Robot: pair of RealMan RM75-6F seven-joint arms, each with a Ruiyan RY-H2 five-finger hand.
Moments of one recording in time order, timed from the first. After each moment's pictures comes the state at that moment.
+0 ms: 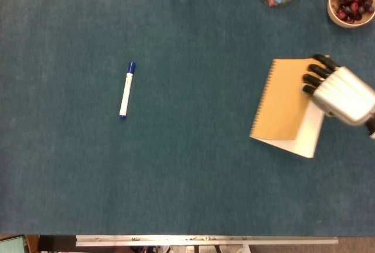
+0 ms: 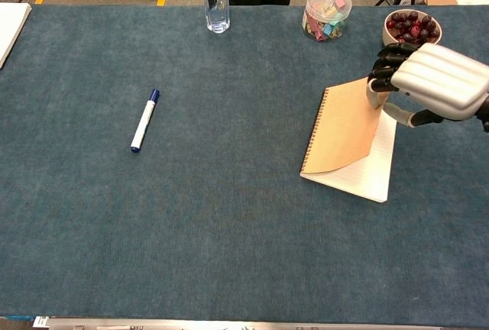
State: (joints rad) left arm 0.09 -1.04 0.03 -1.59 1.55 1.59 -0.14; right arm 0.56 -1.33 -0.13 -1.22 -1.80 1.29 -0.07
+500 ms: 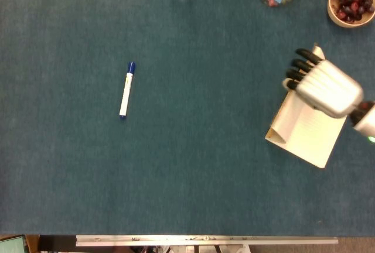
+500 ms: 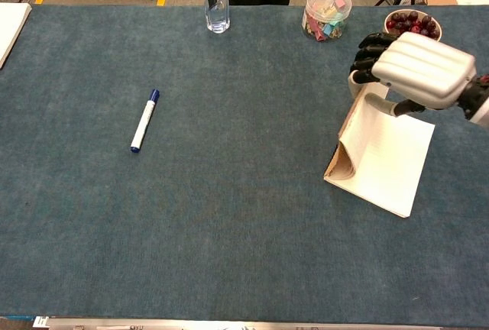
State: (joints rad) left arm 0.10 -1.04 0.04 -1.59 1.55 1.59 -0.15; right arm 0.64 -1.37 -0.07 -1.24 -1.80 1.19 -0.08
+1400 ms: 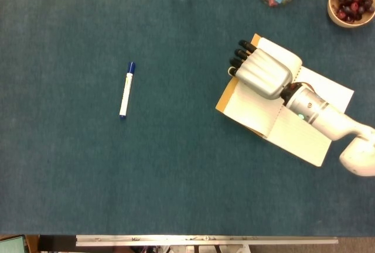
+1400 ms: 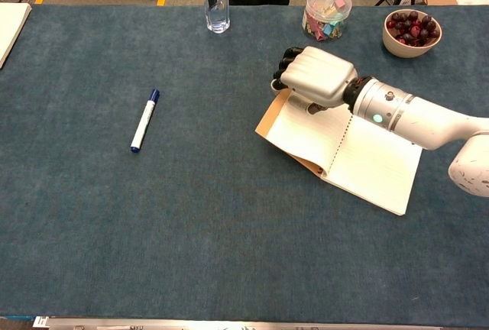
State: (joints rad) left arm 0.10 -1.03 0.04 -1.59 1.54 1.59 -0.15; right arm 0.82 -1.74 0.02 -0.91 -1.69 0.96 -0.12
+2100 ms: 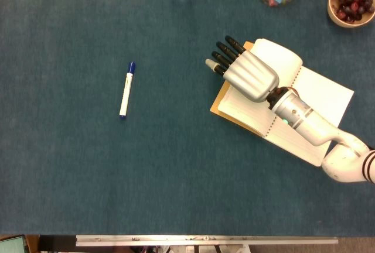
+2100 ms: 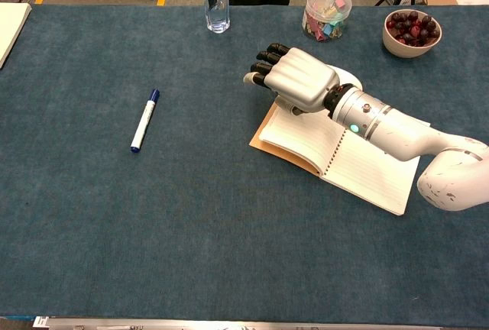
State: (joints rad) left arm 0.11 -1.02 0.04 -1.59 1.54 1.59 -0.16; right arm 0.82 -1.84 0.05 -0.88 -1.65 1.02 -0.28
